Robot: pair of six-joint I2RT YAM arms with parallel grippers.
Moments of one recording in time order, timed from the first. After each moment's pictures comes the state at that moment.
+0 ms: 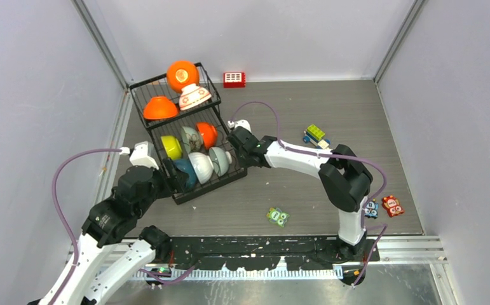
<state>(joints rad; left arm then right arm) -0.58 0.49 0.86 -0.91 -0.29 -0.63 0.88 1.93 1.40 -0.43 0.30 0.41</state>
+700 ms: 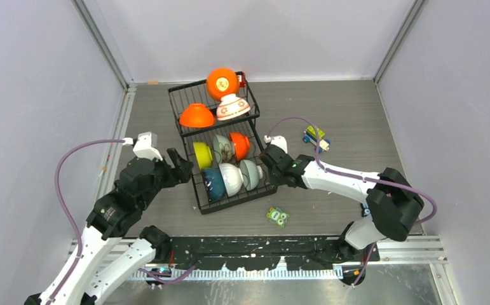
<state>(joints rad) -0.58 0.56 0.88 -0.77 -0.30 -0.57 0.85 1.51 0.93 -0.45 0.35 0.54</state>
